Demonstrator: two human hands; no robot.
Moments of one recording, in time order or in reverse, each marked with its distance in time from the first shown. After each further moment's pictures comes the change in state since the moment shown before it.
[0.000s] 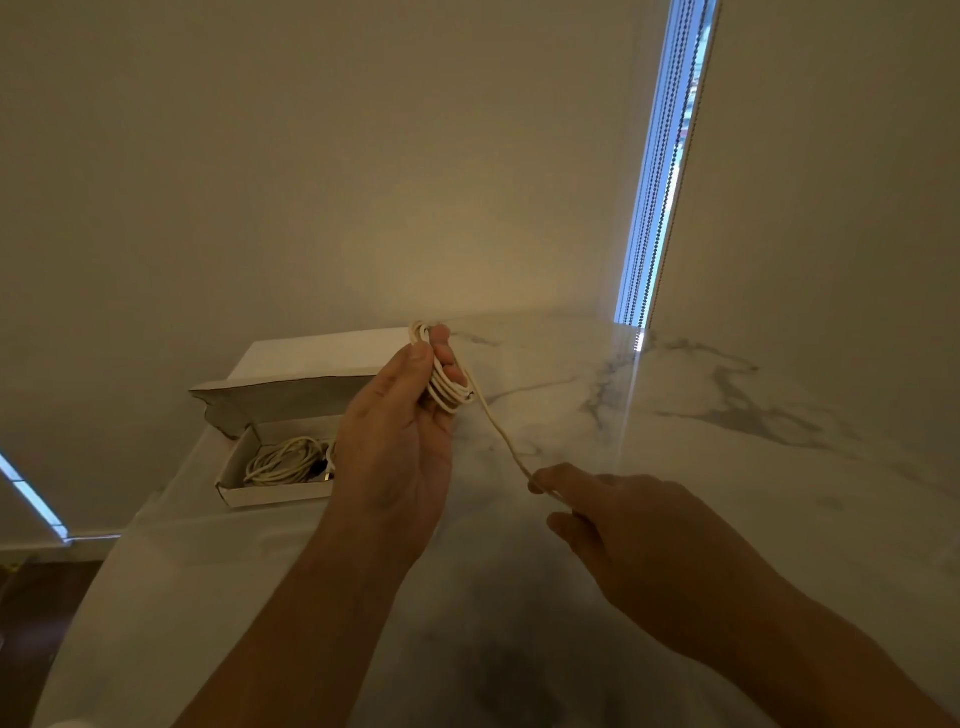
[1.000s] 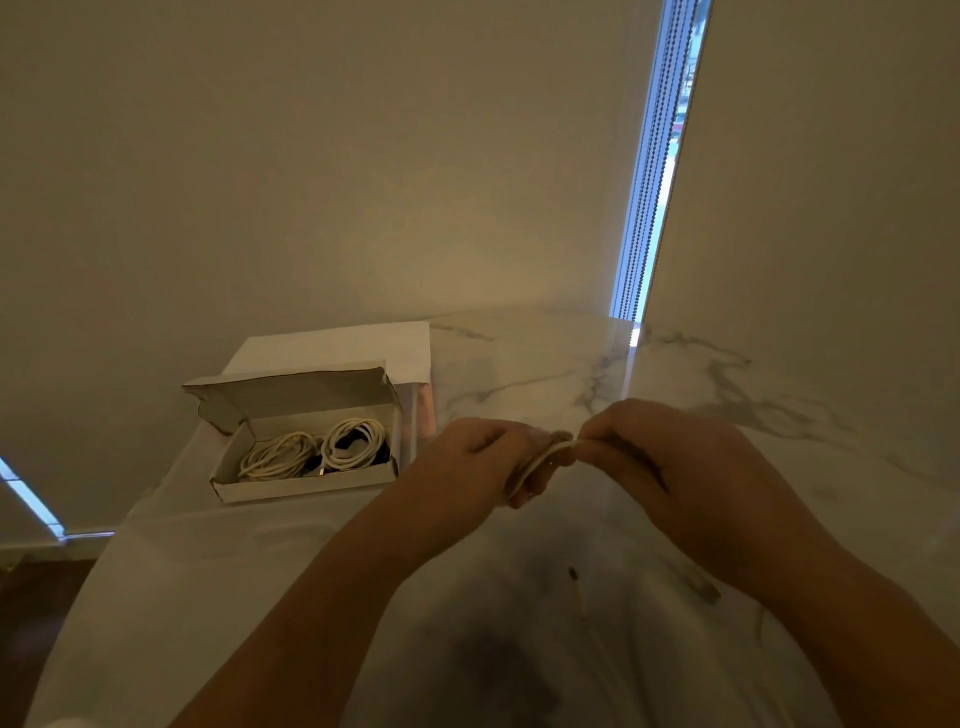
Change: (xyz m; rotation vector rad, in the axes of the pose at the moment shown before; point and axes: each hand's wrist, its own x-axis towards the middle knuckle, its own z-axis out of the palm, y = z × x) left_hand -0.022 -0.011 0.005 1.235 -0.542 -0.173; right_hand 0.006 0.032 -0.019 0.024 0.343 -0.113
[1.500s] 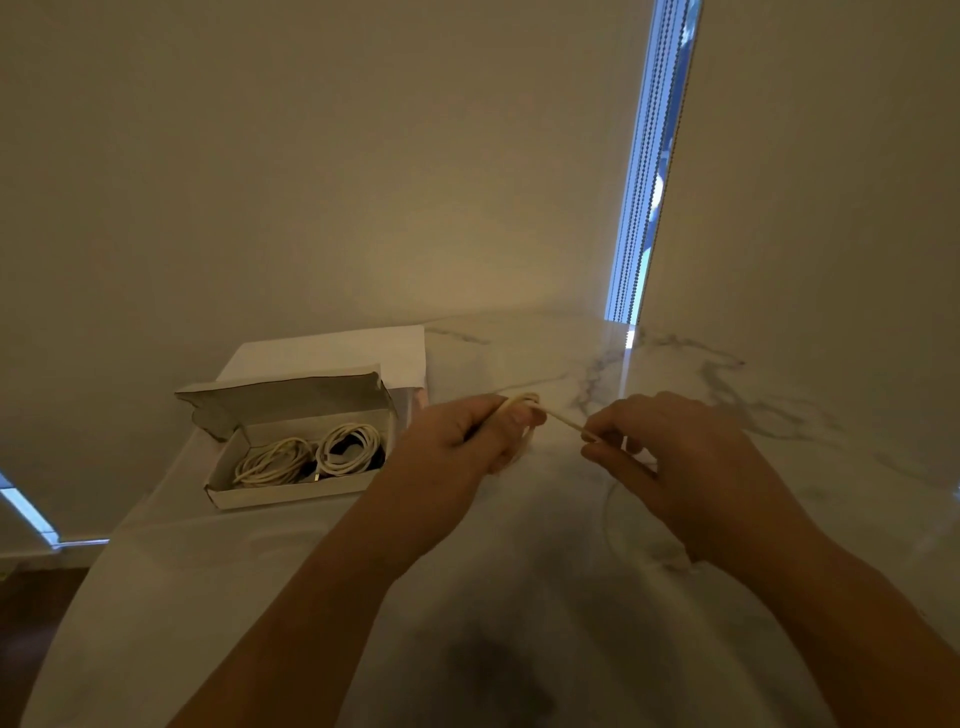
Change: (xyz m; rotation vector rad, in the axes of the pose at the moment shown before) left_hand 0.002 -0.005 -0.006 0.020 0.187 0.123; right_hand 0.004 0.020 0.009 -0.134 0.001 0.046
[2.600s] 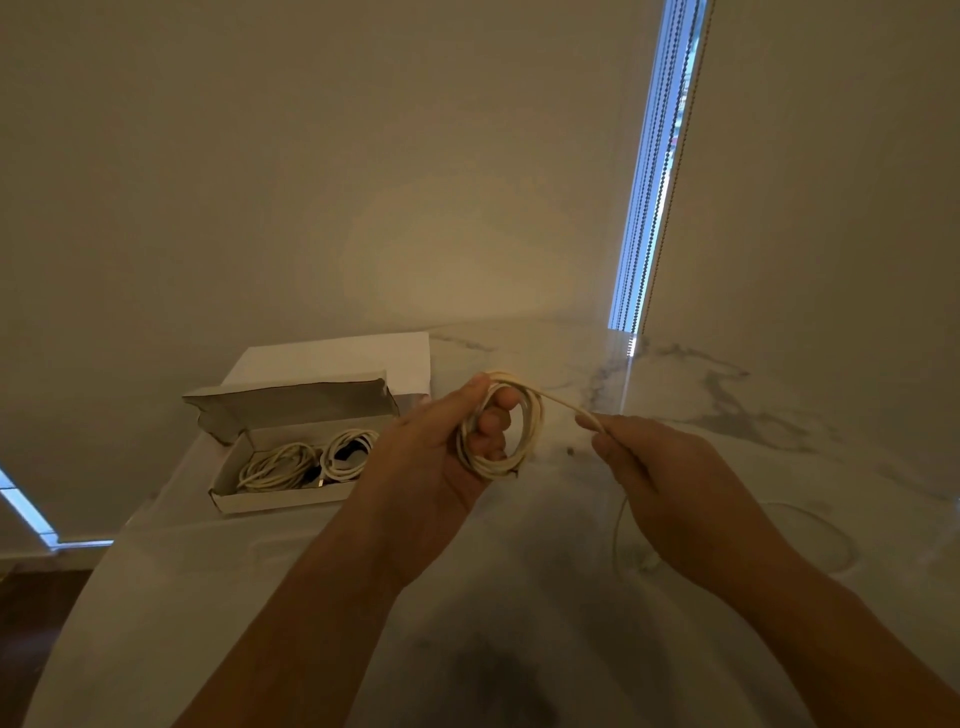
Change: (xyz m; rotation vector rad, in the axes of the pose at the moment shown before) left_hand 0.010 -0.004 -0.007 -1.062 -0.049 -0.224; right_hand -0.001 -0.006 0.017 0.208 -0.008 0.185
